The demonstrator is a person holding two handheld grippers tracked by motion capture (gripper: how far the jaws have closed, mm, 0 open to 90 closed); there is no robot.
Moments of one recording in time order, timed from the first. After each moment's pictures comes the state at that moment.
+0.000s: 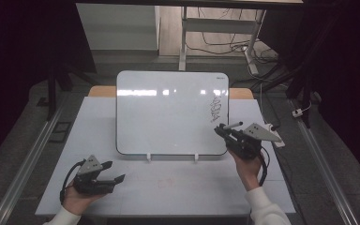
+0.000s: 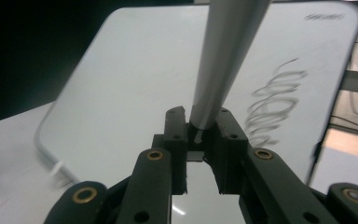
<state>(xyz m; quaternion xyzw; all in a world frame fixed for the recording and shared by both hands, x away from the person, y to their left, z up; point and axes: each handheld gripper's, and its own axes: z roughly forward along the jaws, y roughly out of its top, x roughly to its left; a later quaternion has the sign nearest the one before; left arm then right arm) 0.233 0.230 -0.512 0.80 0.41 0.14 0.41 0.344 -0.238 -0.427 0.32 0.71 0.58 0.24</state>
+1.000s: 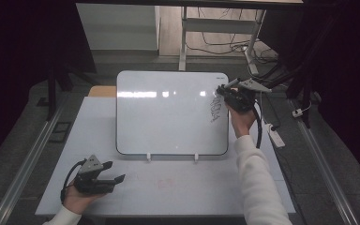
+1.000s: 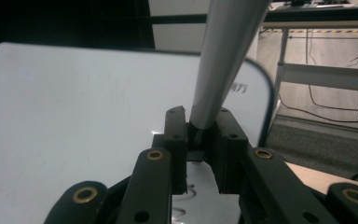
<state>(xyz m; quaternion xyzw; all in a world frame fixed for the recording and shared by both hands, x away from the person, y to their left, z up) 0.237 0.232 -0.516 0.80 0.41 0.14 0.41 0.482 -0.228 -0.398 0.37 0.69 0.56 0.26</state>
